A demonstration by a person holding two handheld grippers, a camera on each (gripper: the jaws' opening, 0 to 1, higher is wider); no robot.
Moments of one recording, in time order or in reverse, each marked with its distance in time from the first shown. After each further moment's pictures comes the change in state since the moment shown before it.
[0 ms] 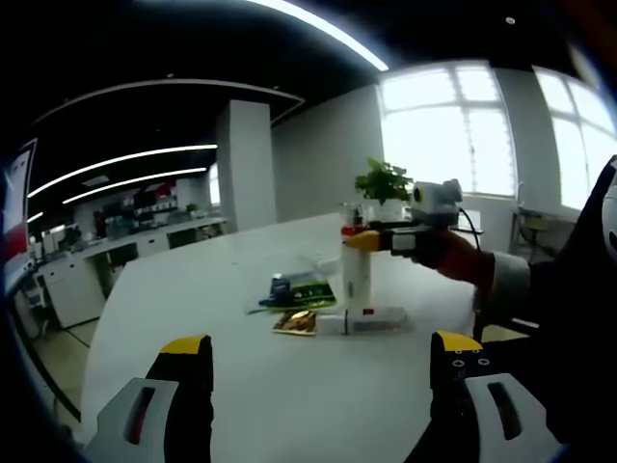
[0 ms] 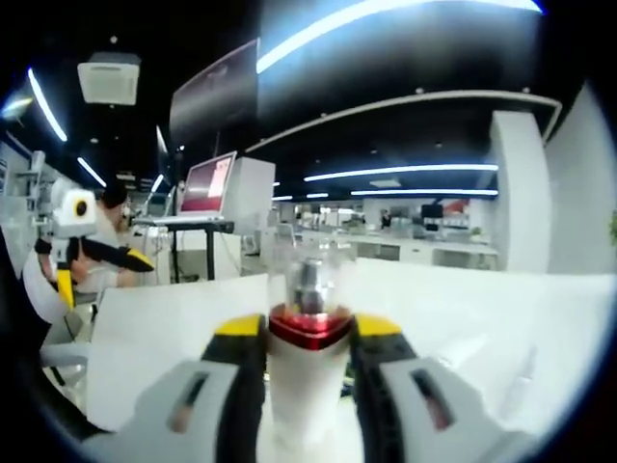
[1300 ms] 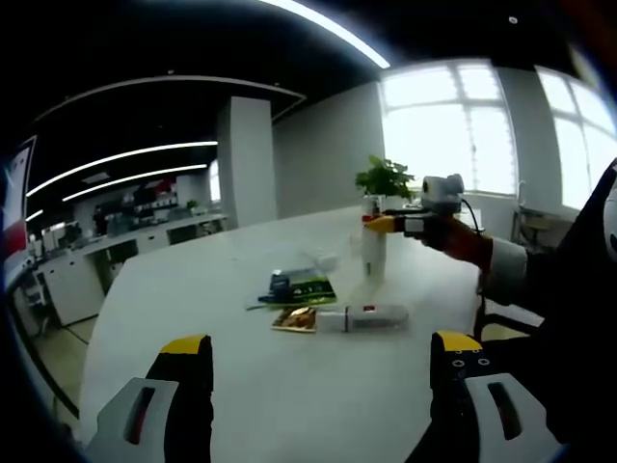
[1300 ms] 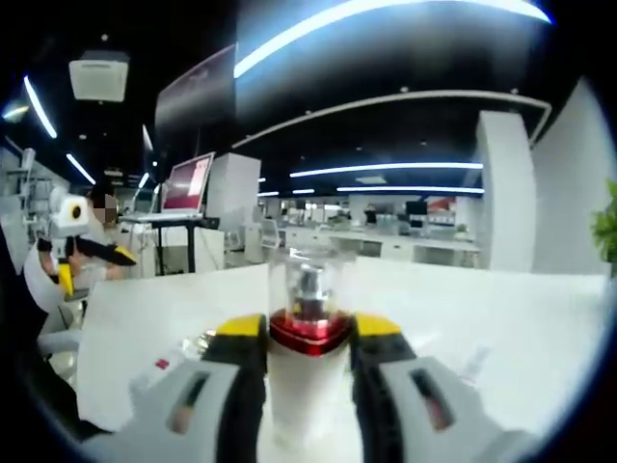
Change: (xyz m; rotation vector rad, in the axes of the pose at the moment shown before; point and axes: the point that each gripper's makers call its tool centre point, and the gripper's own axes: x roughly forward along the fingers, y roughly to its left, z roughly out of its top) left arm 0.002 -0.001 -0.004 -0.005 0.015 0.001; right arm -0.045 -0.074 -0.001 -0.001 0.024 -0.067
